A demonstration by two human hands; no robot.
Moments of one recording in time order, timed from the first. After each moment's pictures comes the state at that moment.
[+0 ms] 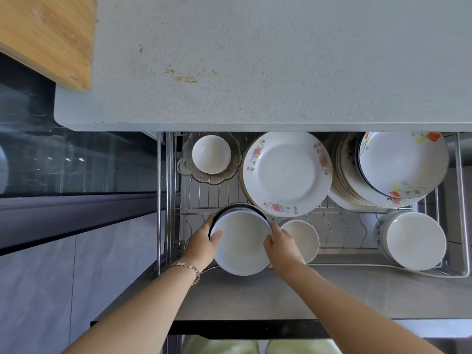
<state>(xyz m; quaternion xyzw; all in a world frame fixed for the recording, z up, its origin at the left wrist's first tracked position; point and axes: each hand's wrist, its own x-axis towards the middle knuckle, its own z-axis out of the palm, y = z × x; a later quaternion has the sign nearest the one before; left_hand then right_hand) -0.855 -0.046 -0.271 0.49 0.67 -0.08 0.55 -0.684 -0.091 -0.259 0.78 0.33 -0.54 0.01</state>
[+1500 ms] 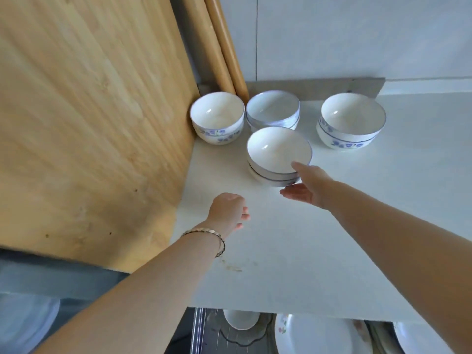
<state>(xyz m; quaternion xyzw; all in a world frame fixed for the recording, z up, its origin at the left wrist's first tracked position) -0.772 0.281 -0.066 0.36 0.68 0.17 0.62 -0.595 0.299 -0.070 0.69 0.17 -0.59 -0.38</state>
